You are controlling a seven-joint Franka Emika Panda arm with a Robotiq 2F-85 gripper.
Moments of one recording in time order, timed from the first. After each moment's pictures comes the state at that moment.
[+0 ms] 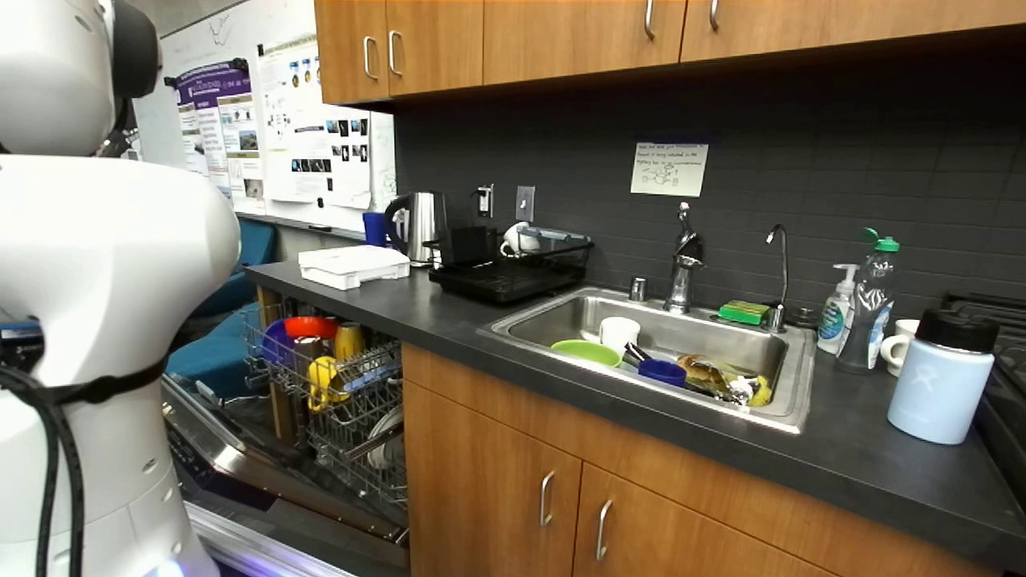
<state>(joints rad) 0.94 0.69 0.29 -1.85 -0.13 2.34 0.27</state>
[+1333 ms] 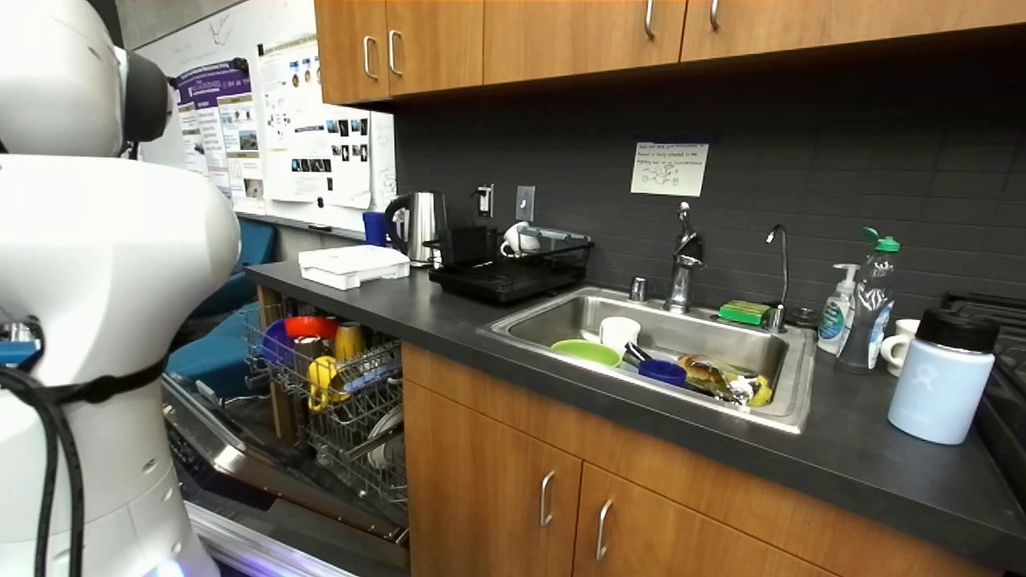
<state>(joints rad) 0.94 0.86 0.29 -1.77 -0.02 2.47 0.23</state>
